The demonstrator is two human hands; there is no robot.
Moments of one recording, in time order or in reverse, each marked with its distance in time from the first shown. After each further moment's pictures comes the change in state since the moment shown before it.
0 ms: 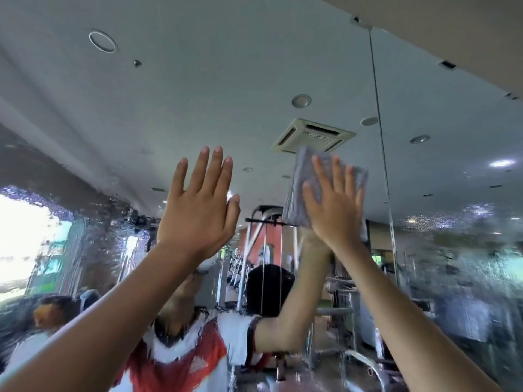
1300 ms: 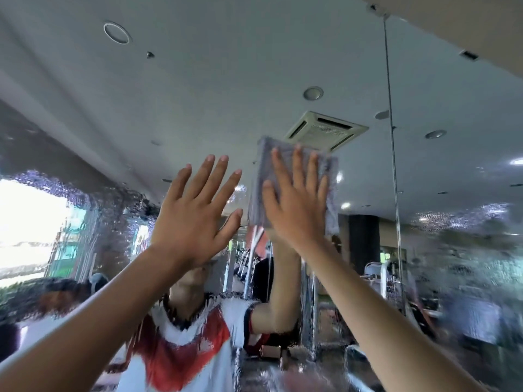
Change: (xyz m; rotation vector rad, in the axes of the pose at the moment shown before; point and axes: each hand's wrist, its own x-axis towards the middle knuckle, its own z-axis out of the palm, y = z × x) left_hand -0.030 -0.012 -0.002 0.045 0.055 0.119; right_hand -0.023 -0.075 0.000 0.075 -0.023 -0.147
